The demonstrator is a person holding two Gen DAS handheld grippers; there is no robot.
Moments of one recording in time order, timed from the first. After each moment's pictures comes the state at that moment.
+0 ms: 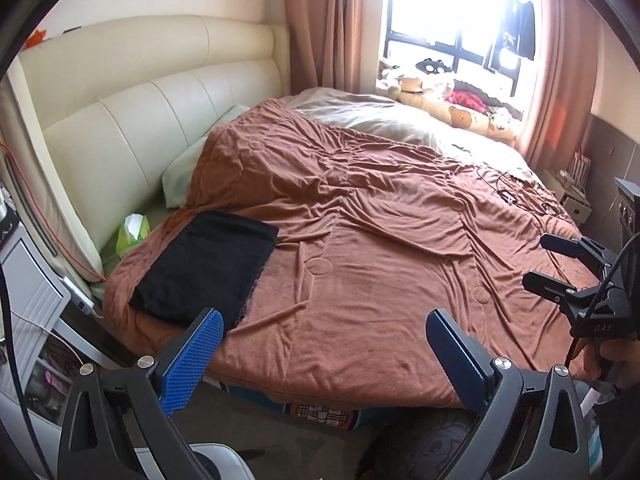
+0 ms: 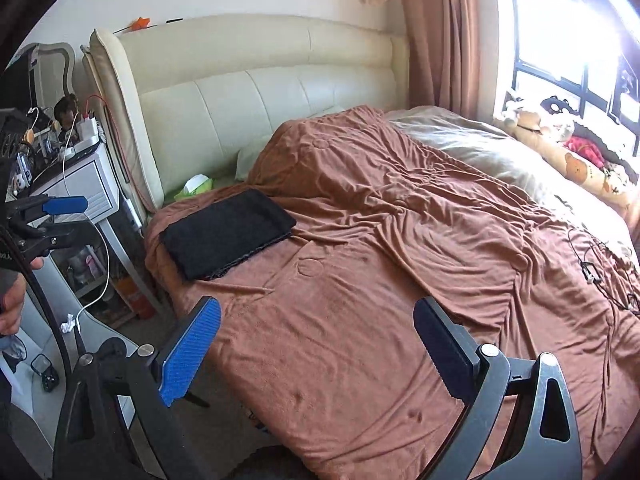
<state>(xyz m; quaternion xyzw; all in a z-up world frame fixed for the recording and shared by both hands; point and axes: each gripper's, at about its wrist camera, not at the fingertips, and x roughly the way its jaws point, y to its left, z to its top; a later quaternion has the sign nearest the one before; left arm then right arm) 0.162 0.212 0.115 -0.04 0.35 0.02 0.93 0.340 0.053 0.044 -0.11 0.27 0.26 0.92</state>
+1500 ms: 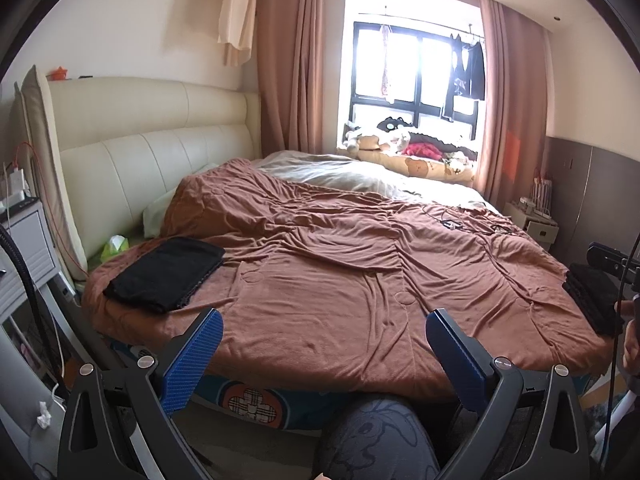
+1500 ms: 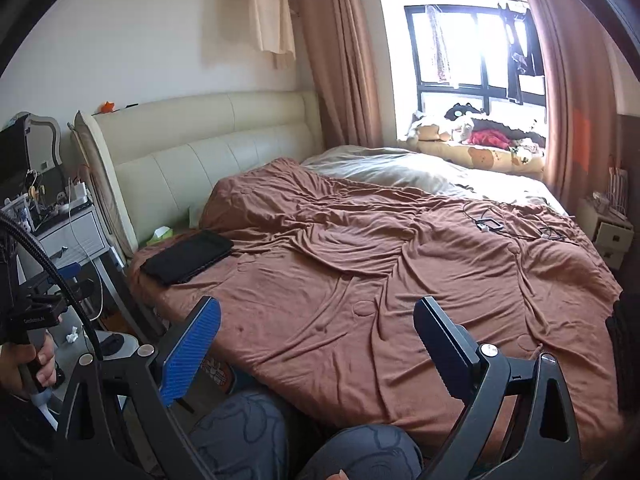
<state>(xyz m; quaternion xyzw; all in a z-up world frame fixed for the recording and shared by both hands) 0.005 0.063 0.078 -0.03 0.21 0.00 0.98 0.107 -0.131 0.019 -0.02 0.17 0.18 0.97</state>
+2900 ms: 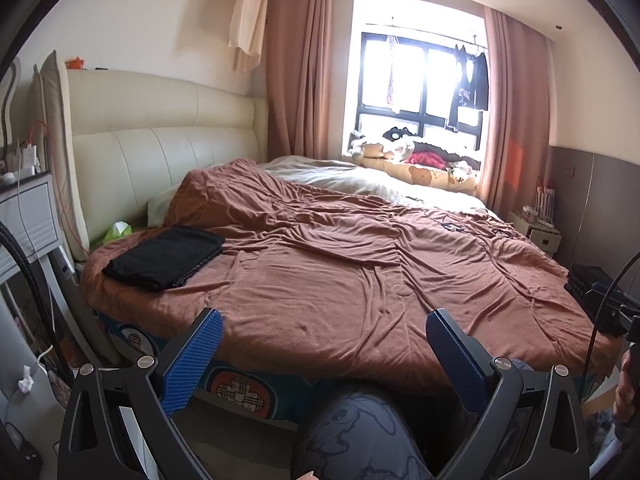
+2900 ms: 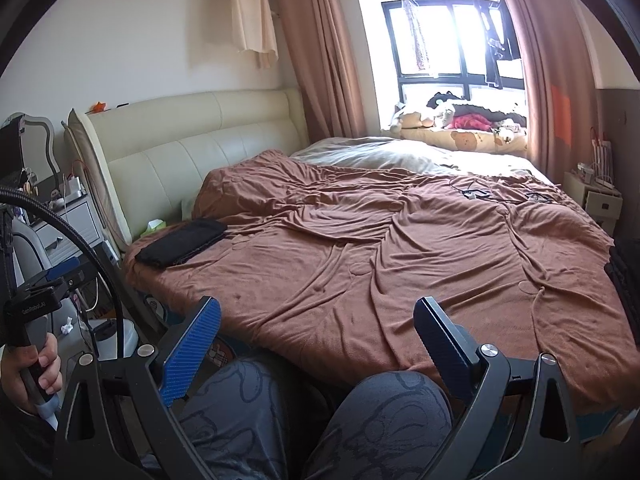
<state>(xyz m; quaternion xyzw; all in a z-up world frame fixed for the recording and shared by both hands) -0.019 0.049 0.036 -0.04 0.19 0.01 0.98 0.074 -0.140 -0.041 0.00 0.17 0.16 0.97</state>
